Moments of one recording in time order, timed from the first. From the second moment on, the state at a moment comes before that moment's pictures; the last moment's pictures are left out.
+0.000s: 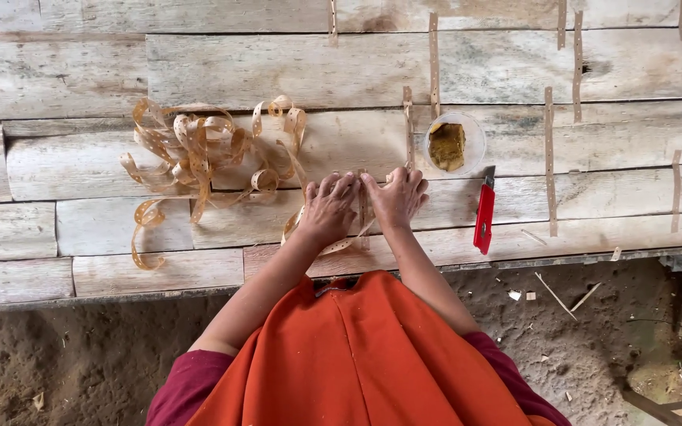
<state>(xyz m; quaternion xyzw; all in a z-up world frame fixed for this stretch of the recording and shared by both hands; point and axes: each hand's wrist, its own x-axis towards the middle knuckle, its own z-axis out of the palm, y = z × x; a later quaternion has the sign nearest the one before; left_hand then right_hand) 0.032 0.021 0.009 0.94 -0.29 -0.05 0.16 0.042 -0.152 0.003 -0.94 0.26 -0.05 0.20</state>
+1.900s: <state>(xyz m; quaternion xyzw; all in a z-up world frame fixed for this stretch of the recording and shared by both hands) 0.039 -0.058 0.103 0.60 -0.09 -0.46 0.65 0.004 -0.259 0.136 -0.72 0.25 -0.13 0.63</state>
